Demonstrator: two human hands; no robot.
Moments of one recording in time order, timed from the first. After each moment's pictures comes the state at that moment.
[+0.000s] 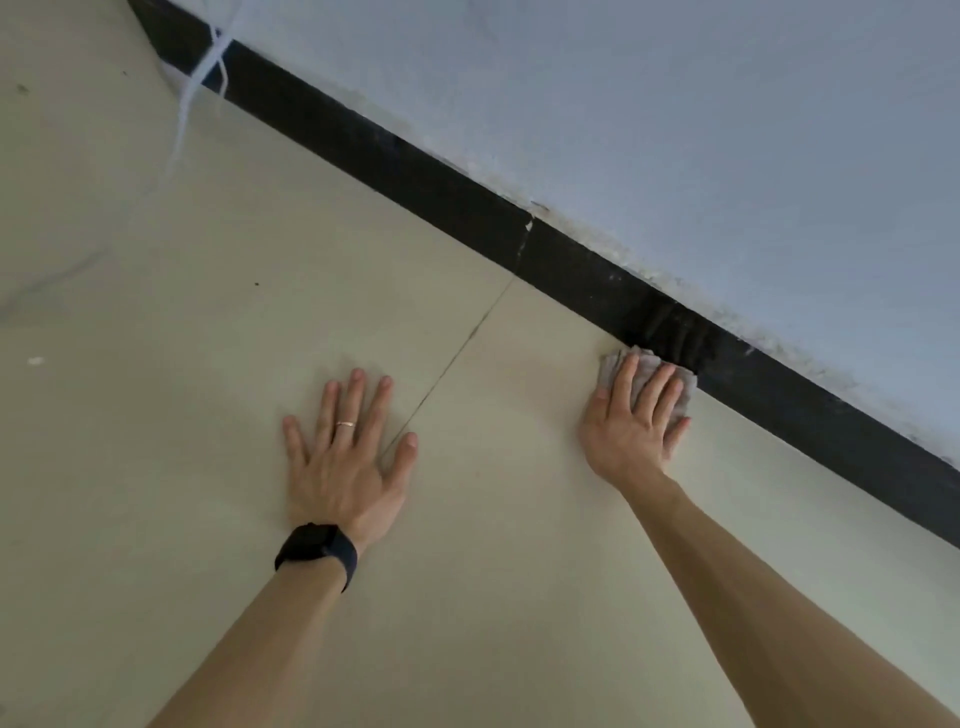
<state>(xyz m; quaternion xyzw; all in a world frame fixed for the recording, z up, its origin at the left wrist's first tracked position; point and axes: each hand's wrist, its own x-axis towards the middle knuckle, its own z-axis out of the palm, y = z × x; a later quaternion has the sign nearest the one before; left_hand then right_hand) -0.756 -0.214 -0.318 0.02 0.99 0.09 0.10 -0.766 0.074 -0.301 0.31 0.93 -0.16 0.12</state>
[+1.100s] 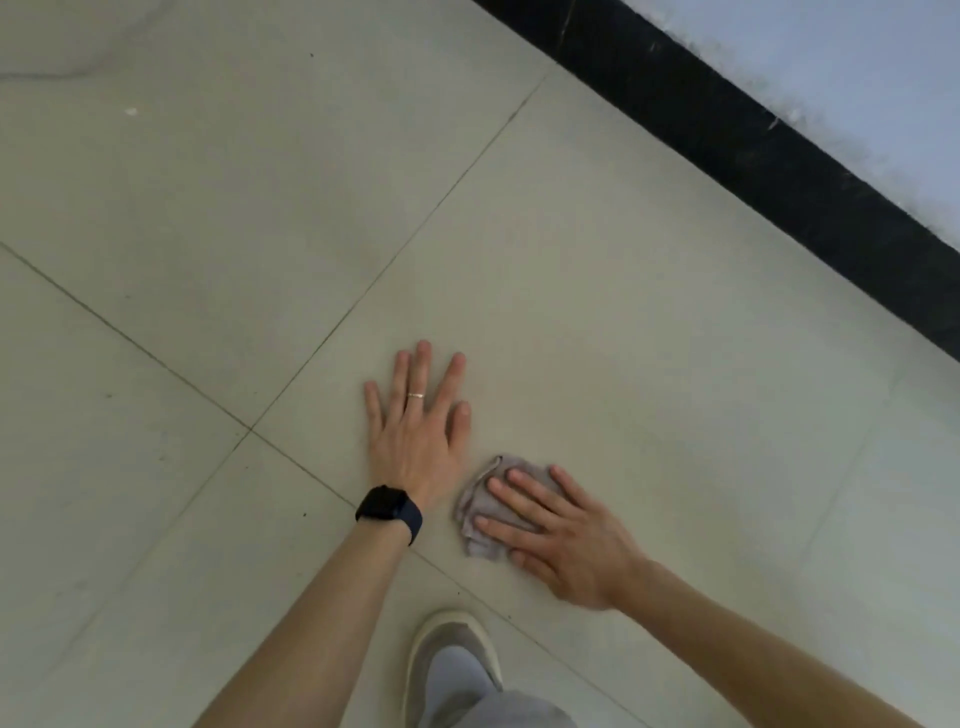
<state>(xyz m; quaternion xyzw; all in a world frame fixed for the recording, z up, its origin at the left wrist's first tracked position) -0.507 -0.204 -0.315 0.03 0.99 0.12 0.12 -0.407 0.015 -0.296 -0.38 0.91 -0.02 0.15</state>
